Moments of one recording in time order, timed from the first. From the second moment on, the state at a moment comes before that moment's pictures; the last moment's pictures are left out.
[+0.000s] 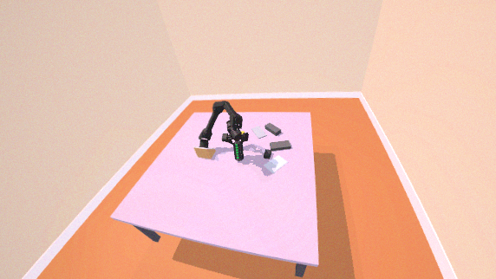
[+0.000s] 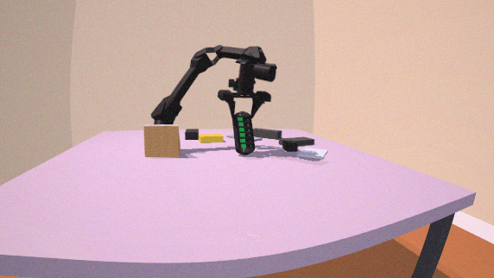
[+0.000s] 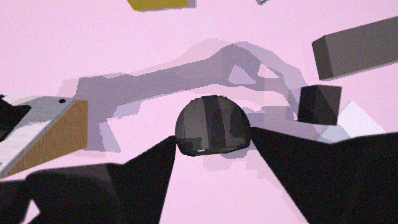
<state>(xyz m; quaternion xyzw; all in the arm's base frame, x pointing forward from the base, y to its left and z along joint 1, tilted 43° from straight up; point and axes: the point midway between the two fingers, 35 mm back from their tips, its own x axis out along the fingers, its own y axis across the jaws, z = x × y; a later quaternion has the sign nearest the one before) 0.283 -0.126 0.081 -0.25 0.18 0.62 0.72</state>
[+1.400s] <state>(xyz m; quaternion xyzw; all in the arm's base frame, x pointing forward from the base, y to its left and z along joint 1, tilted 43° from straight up) 0.284 -0.155 0.062 -0.26 0.19 0.61 0.72</state>
